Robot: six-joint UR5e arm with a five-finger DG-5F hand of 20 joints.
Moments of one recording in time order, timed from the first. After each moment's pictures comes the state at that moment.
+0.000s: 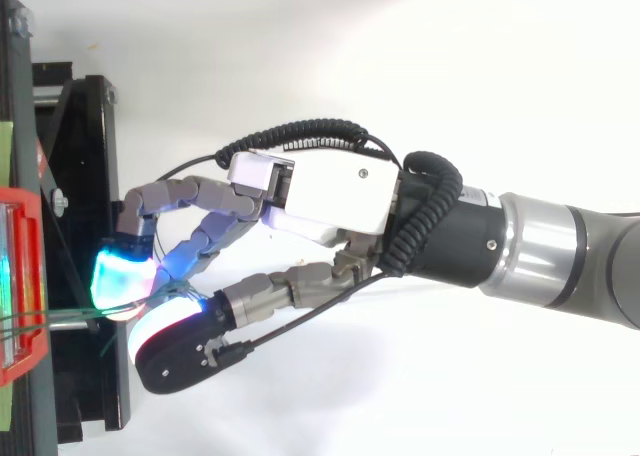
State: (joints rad) arm 0.21 -2.41 -1.13 -2.70 -1.16 -0.11
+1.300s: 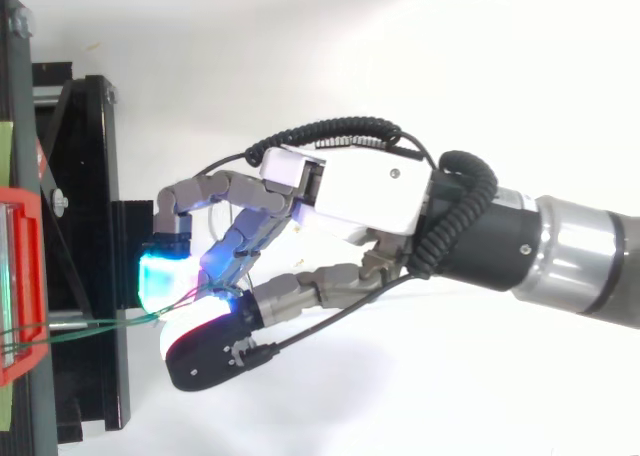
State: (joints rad) arm 0.23 -2.37 -1.18 -2.75 -1.12 -0.12
